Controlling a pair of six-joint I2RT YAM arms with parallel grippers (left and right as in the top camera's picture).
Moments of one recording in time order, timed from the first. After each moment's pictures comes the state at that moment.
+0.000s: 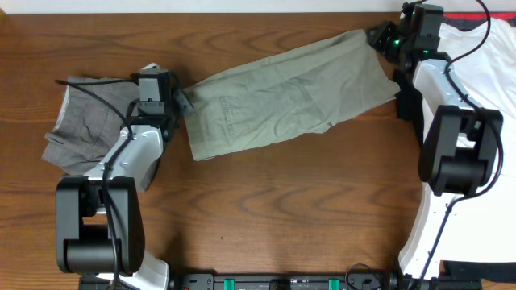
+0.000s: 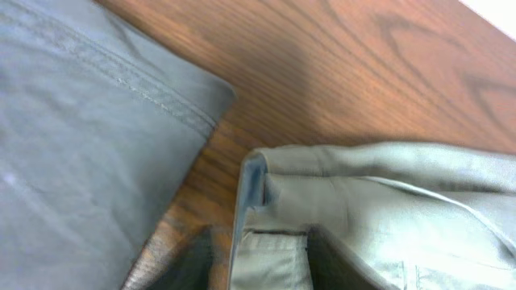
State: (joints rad) left arm -0.02 1.73 0.97 -0.06 -0.04 -0.53; right arm -0.09 2.29 1.73 -0.09 -0.40 0.60
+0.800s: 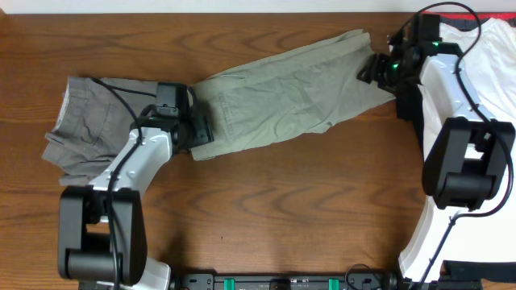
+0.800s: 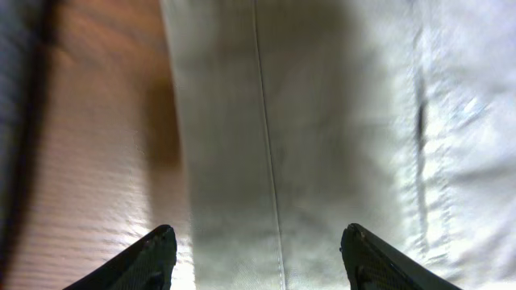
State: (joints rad) left arm -0.10 1.69 0.98 -0.47 0.12 -0.35; right arm -0.07 2.16 1.74 -0.80 -0.32 0.26
